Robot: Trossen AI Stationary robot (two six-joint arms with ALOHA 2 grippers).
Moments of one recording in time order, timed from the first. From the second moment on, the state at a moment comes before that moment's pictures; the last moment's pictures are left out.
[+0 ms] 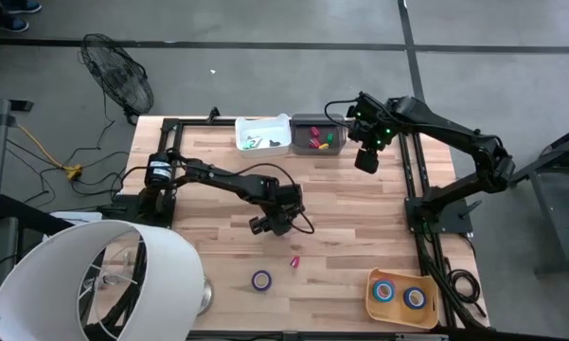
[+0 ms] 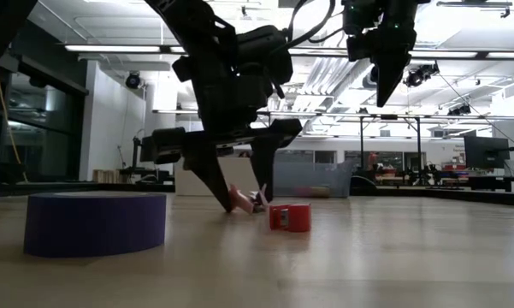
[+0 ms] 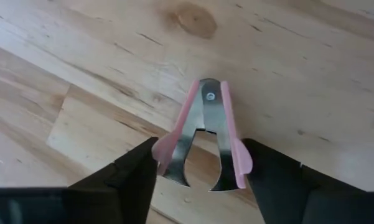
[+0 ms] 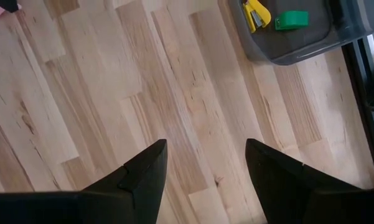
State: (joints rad) left arm 0.00 2.01 1.32 -0.47 0.28 1.14; right arm -0.59 1.40 1.34 -1.25 -0.09 -0.20
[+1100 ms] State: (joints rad) left arm 0.00 2.01 1.49 -0.70 -0.01 0.77; right arm -0.59 1.40 1.34 -1.25 -0.08 -0.25
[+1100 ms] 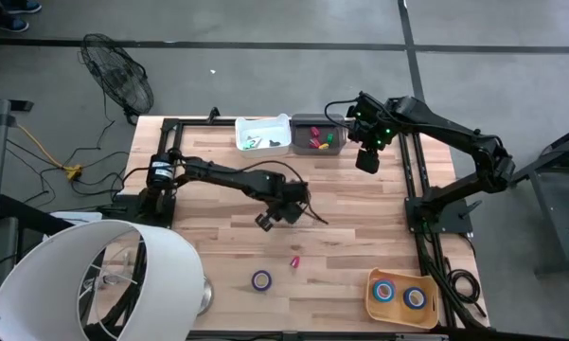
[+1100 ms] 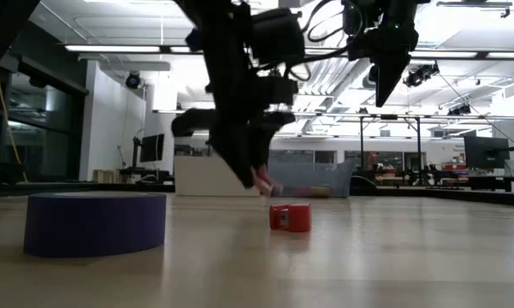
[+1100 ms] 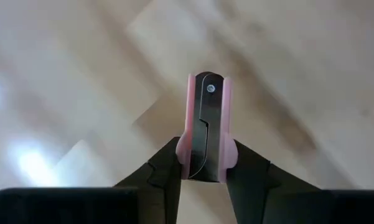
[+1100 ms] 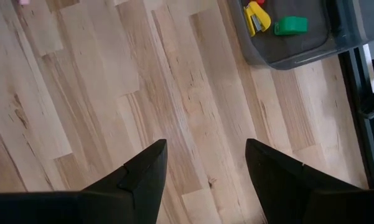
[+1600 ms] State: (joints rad) left arm 0.13 2.01 1.66 -0.98 -0.39 0.49; right arm -0.59 1.40 1.34 -1.21 -0.08 -0.26
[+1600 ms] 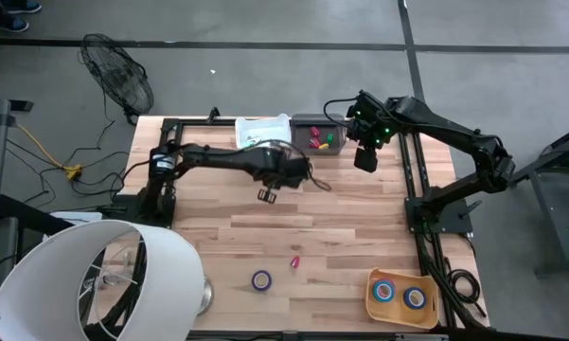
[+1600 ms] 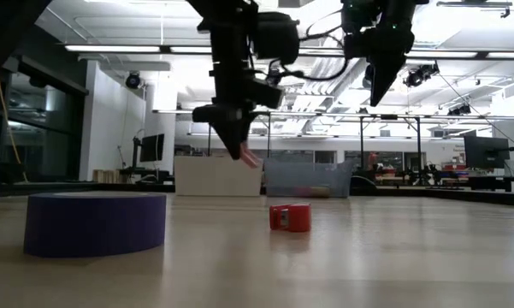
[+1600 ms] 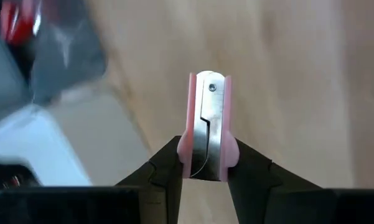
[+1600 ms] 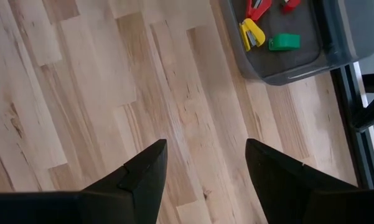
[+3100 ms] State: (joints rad) left arm 0.67 1.95 1.66 -0.95 -0.17 0.17; right arm -0.59 1.40 1.34 -1.03 -0.08 -0.18
